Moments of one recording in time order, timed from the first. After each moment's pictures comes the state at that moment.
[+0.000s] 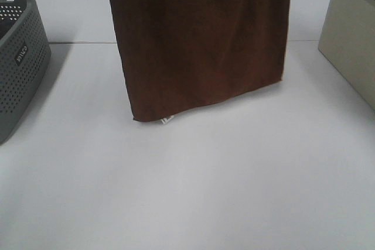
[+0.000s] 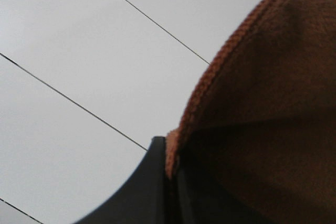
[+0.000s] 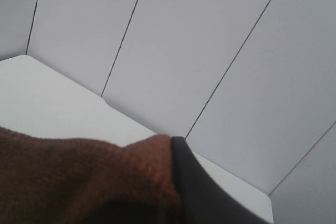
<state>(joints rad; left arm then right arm) -0.46 1.73 -2.03 0.30 0.26 0.63 0.45 1.81 -2.29 -0.20 0.64 -0.21</state>
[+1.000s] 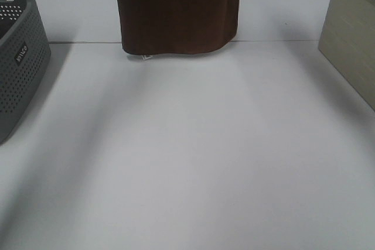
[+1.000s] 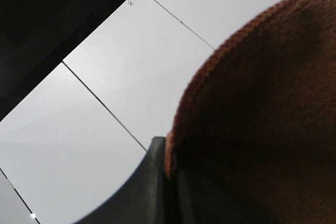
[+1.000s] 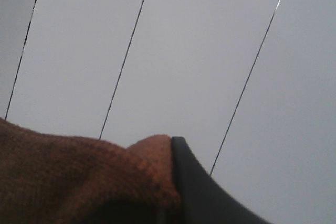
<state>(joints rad) -0.29 2.22 -2.42 0.29 -0.29 0.59 0.37 2.07 -2.37 -0.15 0.14 -0.13</state>
